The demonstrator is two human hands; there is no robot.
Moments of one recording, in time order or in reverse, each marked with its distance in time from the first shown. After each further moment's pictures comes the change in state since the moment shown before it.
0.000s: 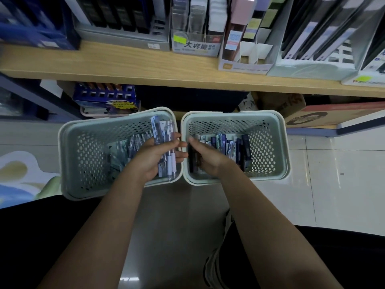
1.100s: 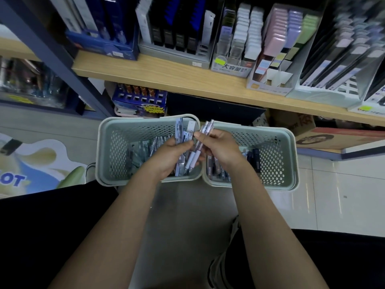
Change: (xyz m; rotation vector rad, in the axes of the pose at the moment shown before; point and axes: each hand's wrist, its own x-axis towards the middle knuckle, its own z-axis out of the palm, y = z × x) left_hand -0.039 0.019 -0.015 -0.005 0.005 0.022; right_hand -0.057 -0.048 0.070 -0.218 0.186 -0.431
